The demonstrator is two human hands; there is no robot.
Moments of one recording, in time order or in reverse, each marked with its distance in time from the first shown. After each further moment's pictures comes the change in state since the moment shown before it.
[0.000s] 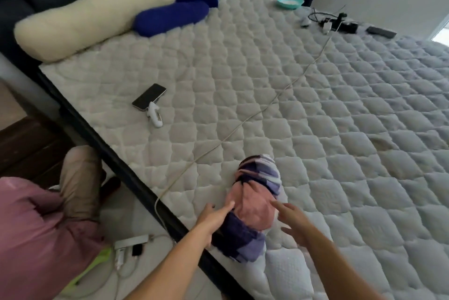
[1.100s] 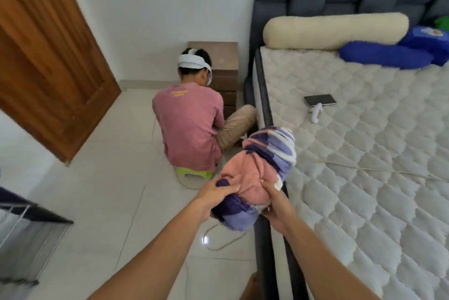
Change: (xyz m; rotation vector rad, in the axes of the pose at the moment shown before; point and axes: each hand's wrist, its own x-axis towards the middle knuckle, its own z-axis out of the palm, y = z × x) left_hand -0.188 -0.210 -0.104 -0.705 0.521 0.223; right_hand -0.164 0.054 0.210 -0.235 -0.786 -0.248
